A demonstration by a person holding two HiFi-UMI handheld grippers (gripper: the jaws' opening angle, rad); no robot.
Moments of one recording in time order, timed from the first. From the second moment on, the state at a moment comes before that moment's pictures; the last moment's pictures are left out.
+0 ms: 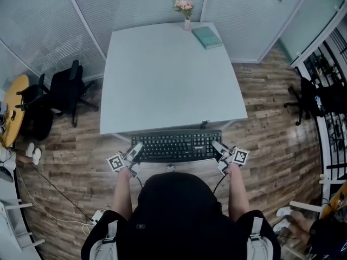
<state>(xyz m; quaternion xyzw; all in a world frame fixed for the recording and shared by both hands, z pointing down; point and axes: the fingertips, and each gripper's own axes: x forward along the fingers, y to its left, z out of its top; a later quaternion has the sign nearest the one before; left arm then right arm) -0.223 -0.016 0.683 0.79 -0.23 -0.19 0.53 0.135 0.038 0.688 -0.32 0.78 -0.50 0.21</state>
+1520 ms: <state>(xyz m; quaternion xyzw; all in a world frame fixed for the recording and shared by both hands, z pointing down) -0.229 -0.098 0.681 0.77 -0.29 -0.20 0.53 0.129 -0.088 0.702 -0.27 0.78 -0.54 0.17</state>
